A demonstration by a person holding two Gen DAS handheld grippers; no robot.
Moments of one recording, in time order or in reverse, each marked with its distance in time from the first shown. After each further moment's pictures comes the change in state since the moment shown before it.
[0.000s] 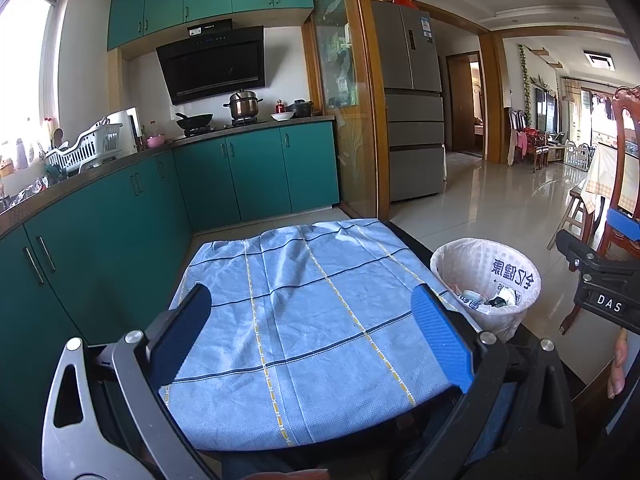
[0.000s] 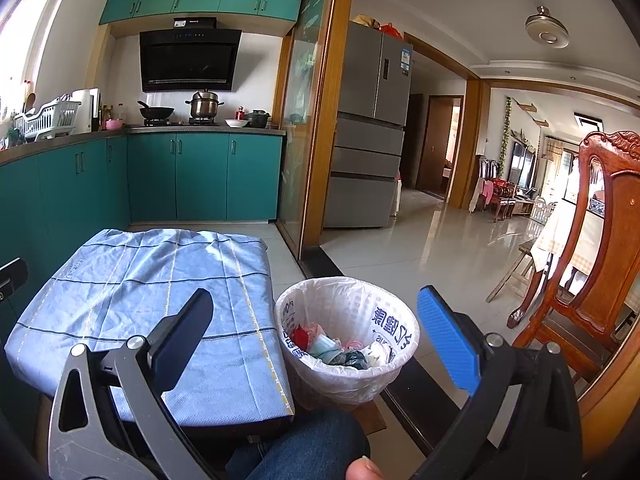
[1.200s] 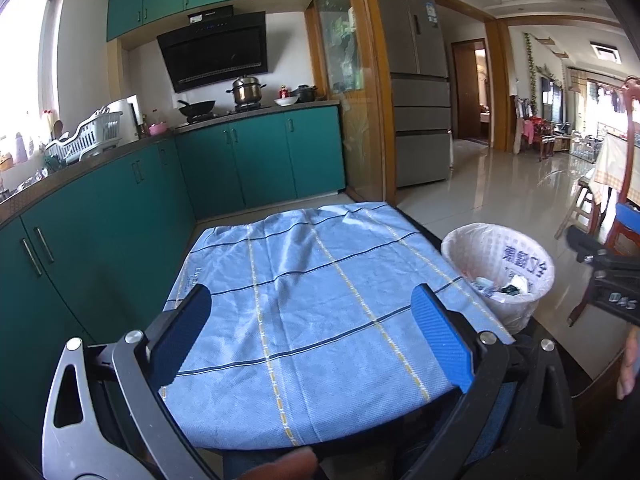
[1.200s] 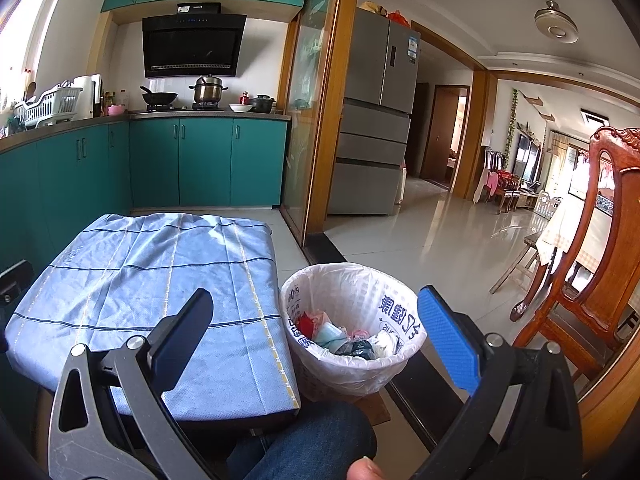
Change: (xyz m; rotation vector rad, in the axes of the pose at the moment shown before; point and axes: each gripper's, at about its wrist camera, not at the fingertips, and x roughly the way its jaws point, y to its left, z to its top) left arm 0.033 -0.003 -0.013 0.002 0.056 0.037; right arm 0.020 0.005 -0.004 -0.016 0.052 0.019
